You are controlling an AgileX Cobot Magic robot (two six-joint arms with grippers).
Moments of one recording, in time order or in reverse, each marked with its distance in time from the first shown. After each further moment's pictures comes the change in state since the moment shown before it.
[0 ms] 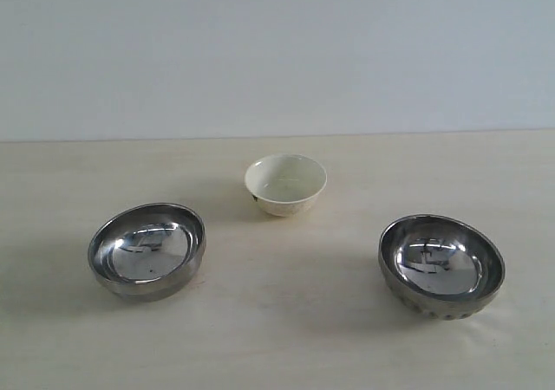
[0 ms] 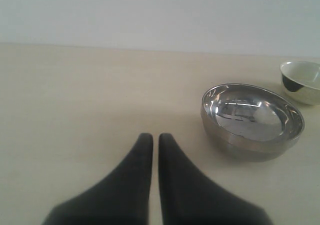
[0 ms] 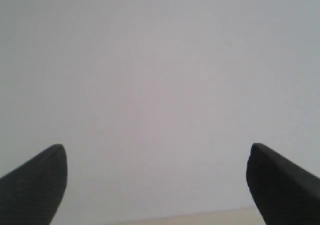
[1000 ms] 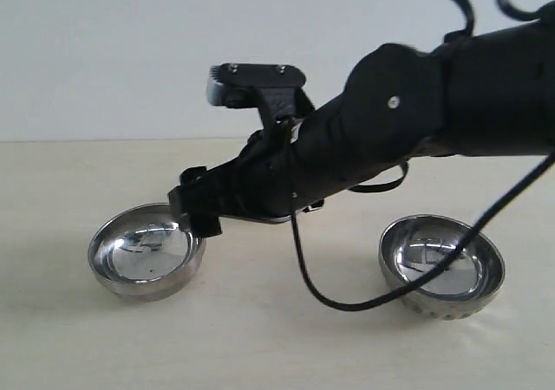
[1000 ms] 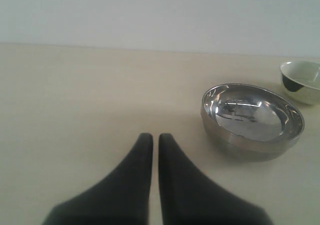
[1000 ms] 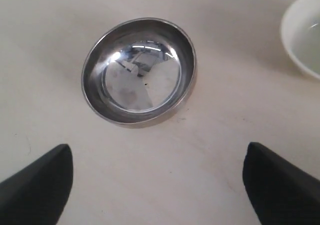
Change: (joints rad) left arm 0.000 0.000 0.000 0.000 0.000 0.000; right arm 0.670 1.128 -0.409 0.475 0.190 -0.387
